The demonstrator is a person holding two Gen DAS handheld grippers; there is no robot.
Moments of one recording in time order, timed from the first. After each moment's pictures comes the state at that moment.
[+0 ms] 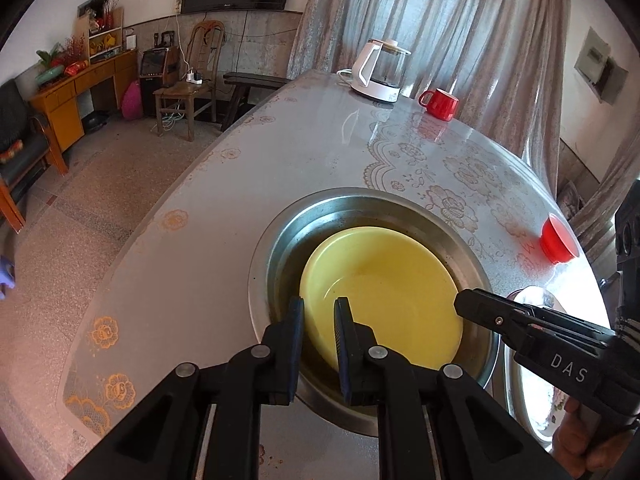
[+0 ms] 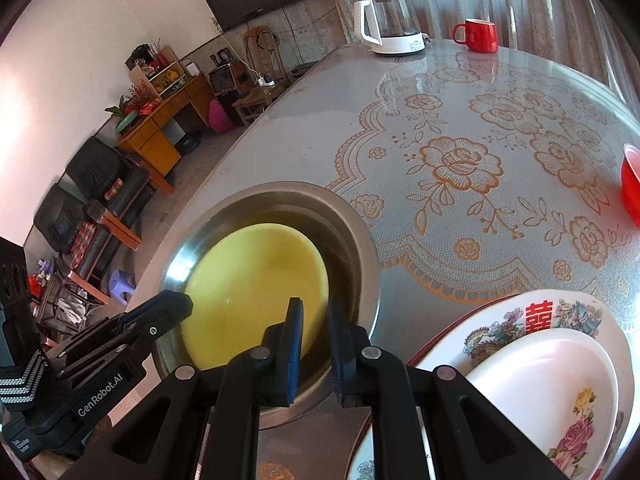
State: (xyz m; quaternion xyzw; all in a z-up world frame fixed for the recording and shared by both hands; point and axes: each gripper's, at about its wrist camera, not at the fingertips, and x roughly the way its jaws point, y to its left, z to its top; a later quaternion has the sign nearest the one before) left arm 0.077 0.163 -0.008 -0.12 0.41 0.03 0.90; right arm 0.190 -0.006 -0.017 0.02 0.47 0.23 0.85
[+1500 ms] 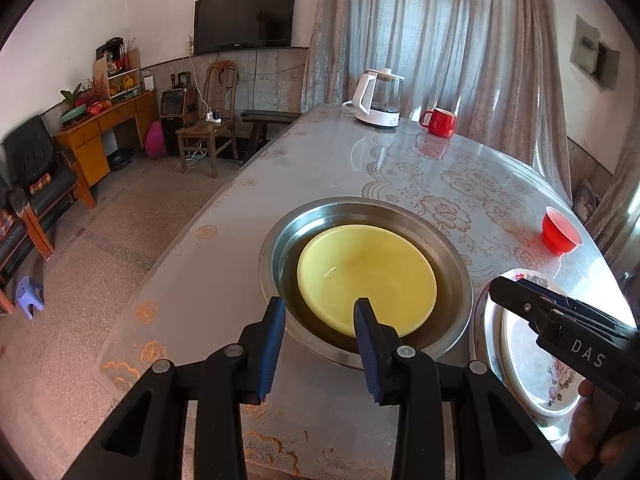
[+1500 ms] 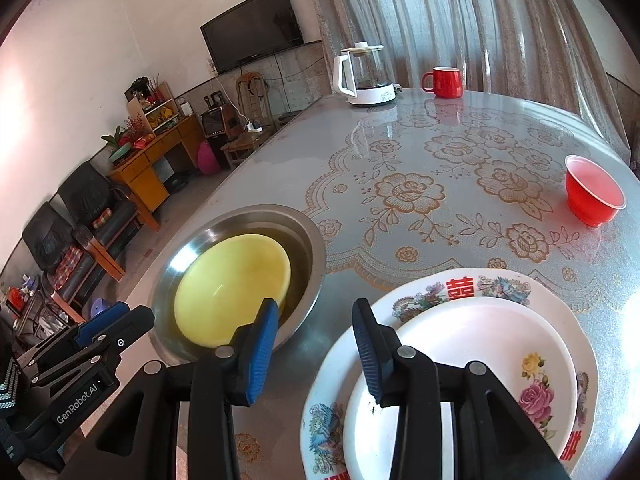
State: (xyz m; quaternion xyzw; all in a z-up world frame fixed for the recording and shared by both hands) left arm 0.023 0.129 0.015 -0.07 0.36 0.07 0.93; right arm 0.139 -0.050 0.001 0.03 0.38 0.20 0.90
